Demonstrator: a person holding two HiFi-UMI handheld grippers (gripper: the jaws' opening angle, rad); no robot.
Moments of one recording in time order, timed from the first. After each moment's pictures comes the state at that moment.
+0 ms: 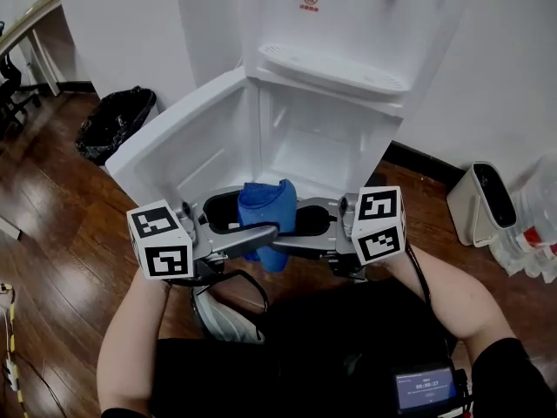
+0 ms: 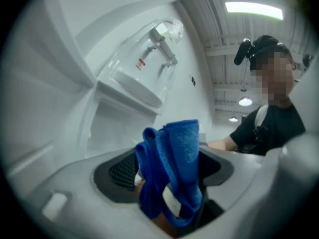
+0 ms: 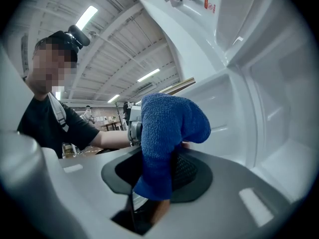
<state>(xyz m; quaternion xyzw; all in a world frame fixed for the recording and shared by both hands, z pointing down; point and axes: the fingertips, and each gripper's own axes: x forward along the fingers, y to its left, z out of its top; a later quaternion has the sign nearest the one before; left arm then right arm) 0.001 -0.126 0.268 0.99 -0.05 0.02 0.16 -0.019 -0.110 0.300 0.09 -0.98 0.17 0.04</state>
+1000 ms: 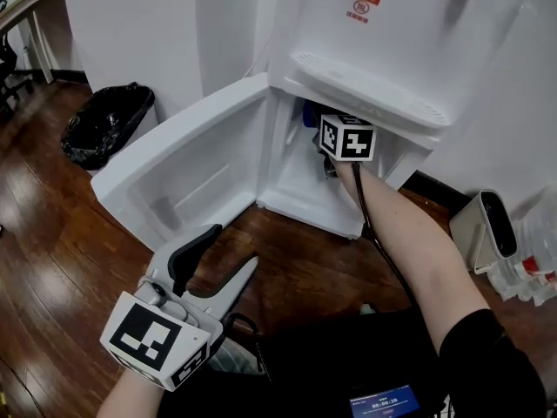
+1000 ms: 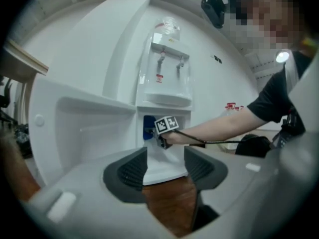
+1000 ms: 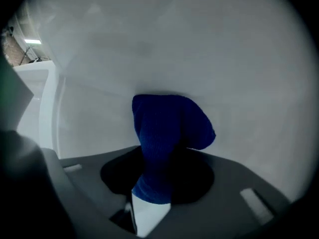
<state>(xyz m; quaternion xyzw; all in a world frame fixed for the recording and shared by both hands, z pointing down) -0.066 -0.150 0.266 0.94 -0.34 0.08 0.05 0.146 -0.464 0.314 0.63 -0.78 0.02 0.07</state>
